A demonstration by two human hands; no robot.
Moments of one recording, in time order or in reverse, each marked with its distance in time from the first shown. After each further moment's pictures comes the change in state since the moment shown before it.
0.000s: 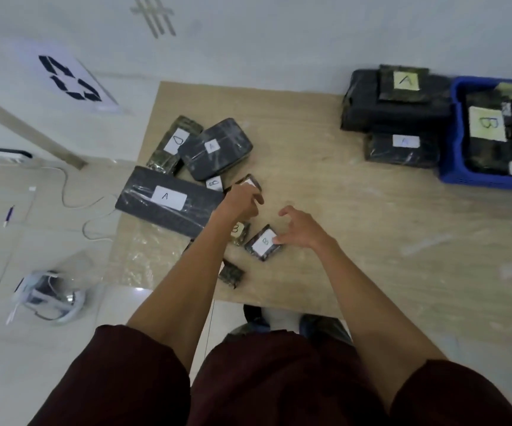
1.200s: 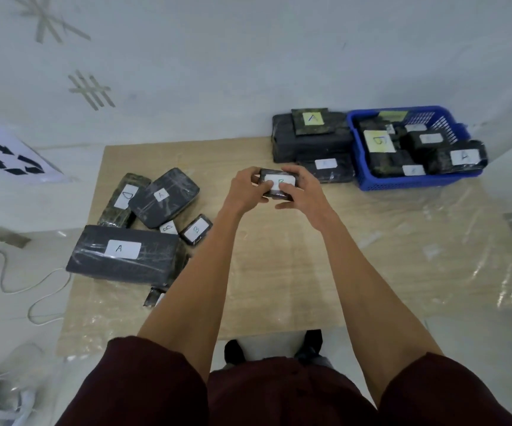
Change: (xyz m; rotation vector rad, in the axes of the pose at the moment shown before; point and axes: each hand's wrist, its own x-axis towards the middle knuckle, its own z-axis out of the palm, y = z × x) left_hand 0.010 0.139 -0.001 -0.546 0.197 0.300; right_hand -0.082 0.001 -0.121 0.928 0.542 -0.248
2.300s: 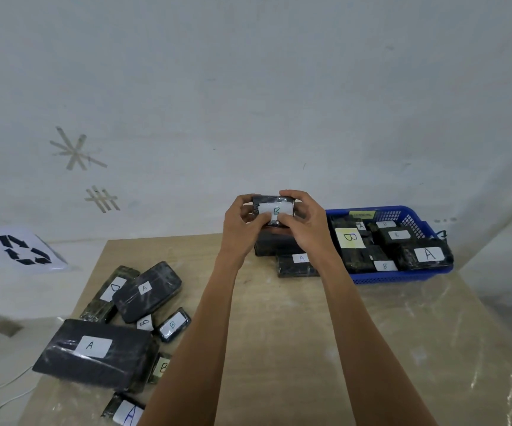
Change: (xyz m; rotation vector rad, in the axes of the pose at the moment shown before) left_hand 0.000 0.157 0.027 -0.383 0.215 0.255; right_hand 0.008 -0.134 -0.075 0.135 0.038 -0.391
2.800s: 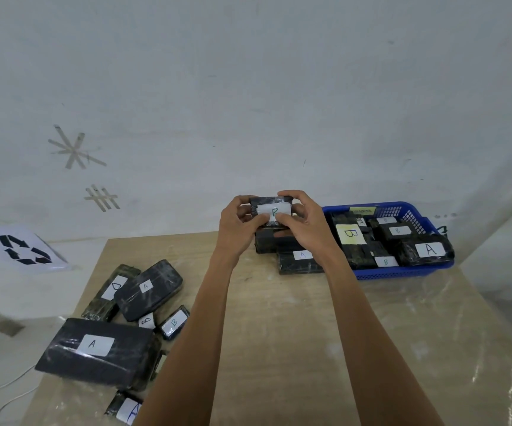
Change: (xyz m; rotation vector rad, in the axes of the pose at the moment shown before) left_hand 0.000 -0.002 -0.010 0.025 -0.025 -0.023; right_hand 0.001 0.002 -0.005 -0.098 -0.081 0.024
